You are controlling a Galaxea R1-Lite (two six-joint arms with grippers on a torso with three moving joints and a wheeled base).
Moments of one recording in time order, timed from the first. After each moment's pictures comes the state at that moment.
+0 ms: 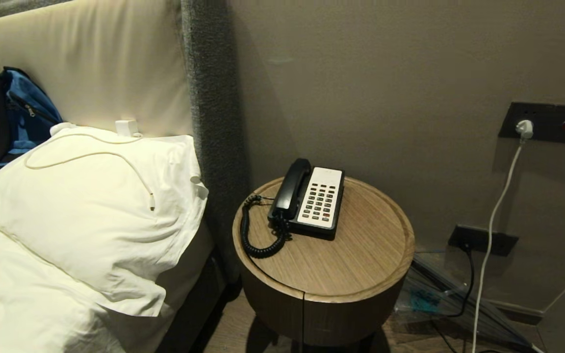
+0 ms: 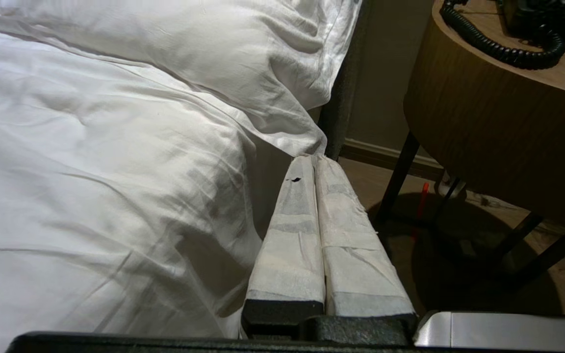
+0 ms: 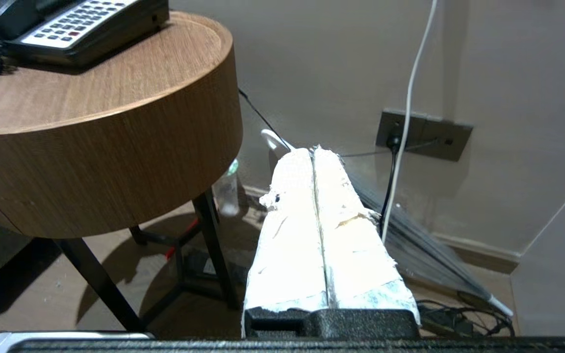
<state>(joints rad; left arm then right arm) 0.00 0.00 -0.06 0.15 0.00 0.00 0.00 0.00 0.00 0.00 0.00 -0.03</state>
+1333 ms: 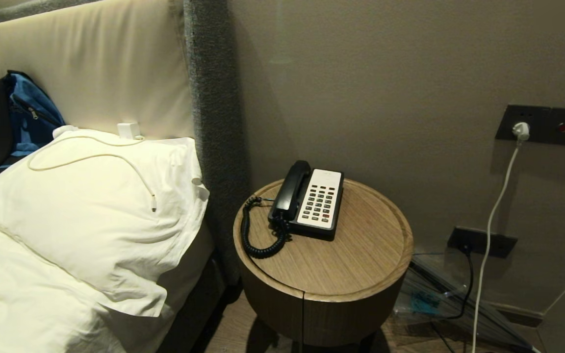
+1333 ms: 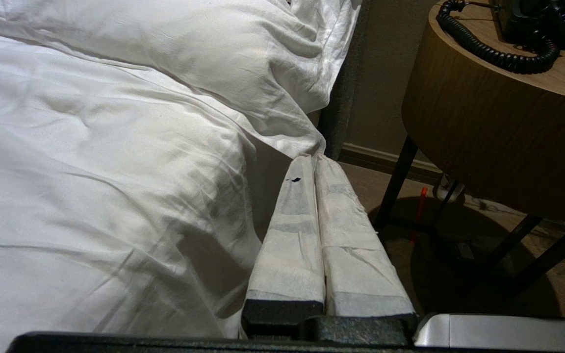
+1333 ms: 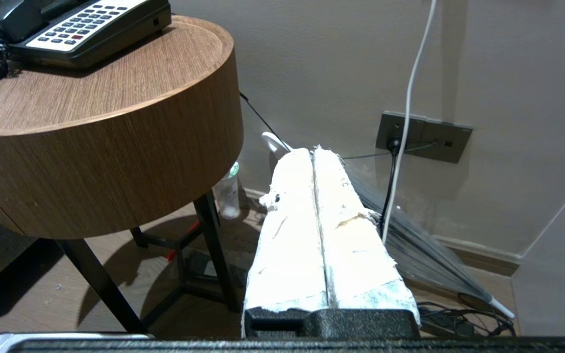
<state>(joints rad) 0.00 0.00 -0.06 0.15 0.00 -0.01 0.00 0.00 0.00 0.01 0.00 -0.03</state>
